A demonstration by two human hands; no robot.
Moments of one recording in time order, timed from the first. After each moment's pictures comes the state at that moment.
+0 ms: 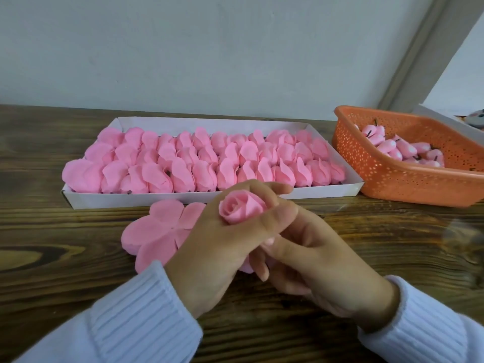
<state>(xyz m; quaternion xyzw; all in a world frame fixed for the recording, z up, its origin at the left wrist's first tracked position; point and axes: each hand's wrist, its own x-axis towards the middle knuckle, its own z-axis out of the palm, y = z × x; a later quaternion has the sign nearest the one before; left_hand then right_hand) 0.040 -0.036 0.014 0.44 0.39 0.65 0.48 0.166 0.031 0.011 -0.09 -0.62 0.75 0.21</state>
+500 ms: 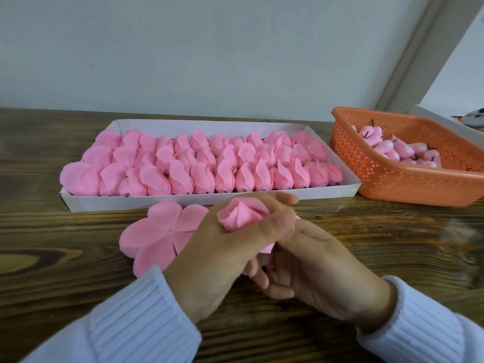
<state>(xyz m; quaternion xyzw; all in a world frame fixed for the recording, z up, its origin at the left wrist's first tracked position) 0.045 -0.040 0.015 0.44 0.42 0.62 0.49 0.163 0.032 0.008 -0.08 -0.55 0.82 0.17</state>
